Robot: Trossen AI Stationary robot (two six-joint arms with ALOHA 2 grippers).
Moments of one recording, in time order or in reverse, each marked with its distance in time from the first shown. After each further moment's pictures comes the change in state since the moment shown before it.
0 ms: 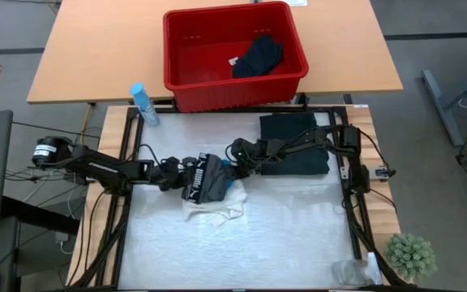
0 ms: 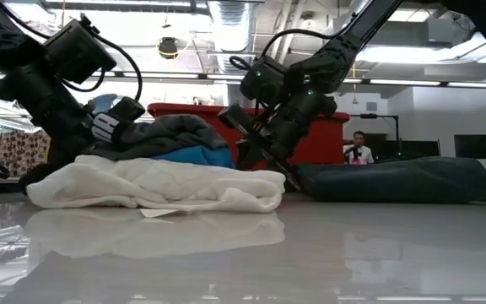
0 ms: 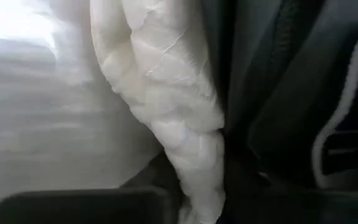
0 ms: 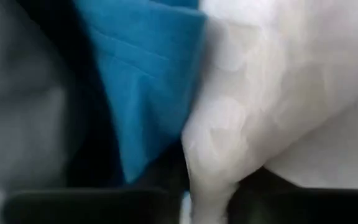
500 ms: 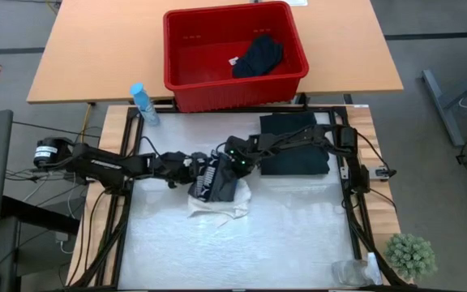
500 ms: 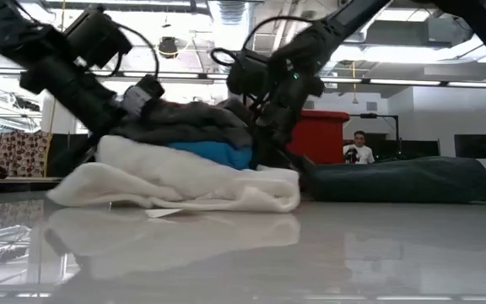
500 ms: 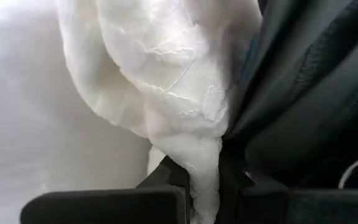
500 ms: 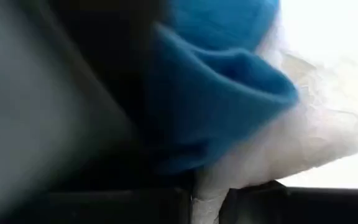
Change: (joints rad) left arm 0.083 -0.005 0.091 0.082 0.108 -0.015; right arm -0.011 0.001 0.204 -0.334 0.009 -0.175
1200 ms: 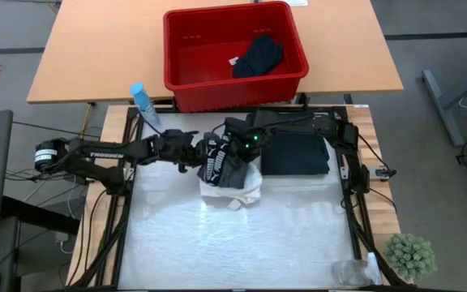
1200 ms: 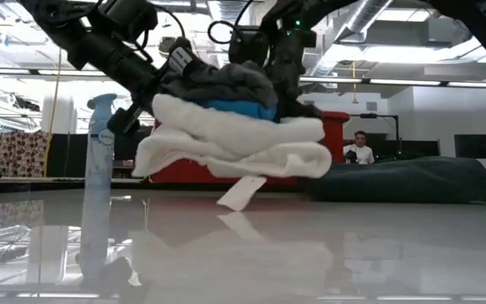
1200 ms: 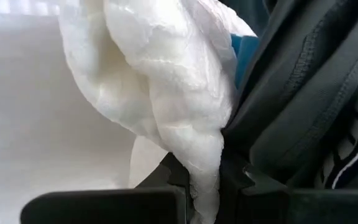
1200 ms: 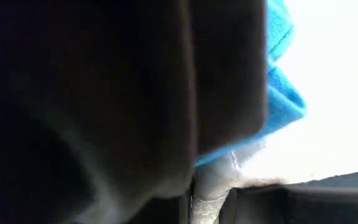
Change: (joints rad) left arm 0.172 0.001 0.244 -0.102 0.147 0.068; right arm -0.058 -0.005 0.374 -0.649 0.065 -0.192
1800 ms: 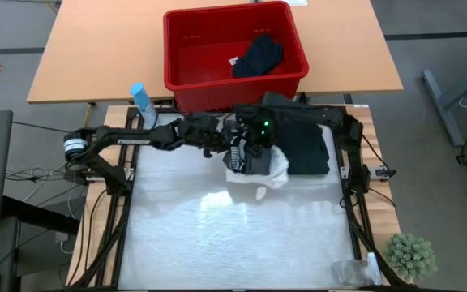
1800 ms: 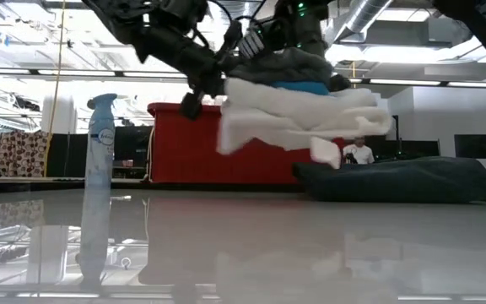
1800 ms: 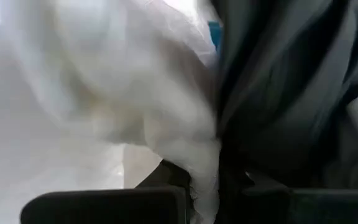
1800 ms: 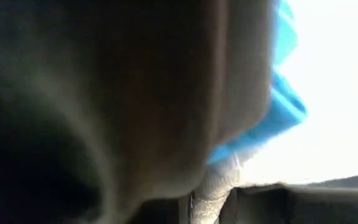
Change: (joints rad) left arm 0.060 0.312 0.385 0.025 0.097 0.093; right arm -0.088 -0.038 0.167 -0.482 0.188 -0.158
